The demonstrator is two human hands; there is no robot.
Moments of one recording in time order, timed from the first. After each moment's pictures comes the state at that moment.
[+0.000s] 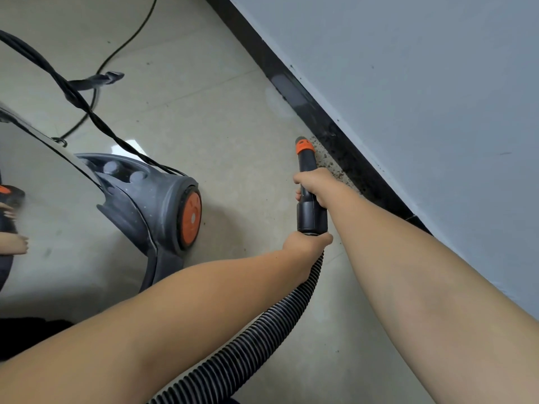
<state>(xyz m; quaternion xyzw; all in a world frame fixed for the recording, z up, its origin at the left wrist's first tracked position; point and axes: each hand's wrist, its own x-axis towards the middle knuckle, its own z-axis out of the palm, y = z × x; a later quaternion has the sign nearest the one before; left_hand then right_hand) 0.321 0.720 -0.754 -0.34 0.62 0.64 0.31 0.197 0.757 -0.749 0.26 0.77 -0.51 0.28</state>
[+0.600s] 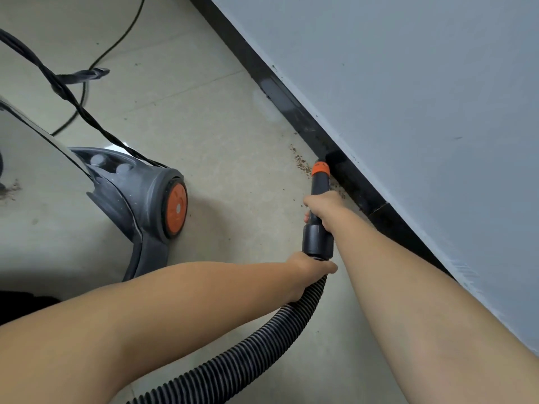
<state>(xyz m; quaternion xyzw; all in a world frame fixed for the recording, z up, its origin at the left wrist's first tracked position) 0.375 0.753 -0.734 -0.29 0.61 0.58 0.46 0.259 0.815 -0.754 0.33 0.78 -0.47 0.24</state>
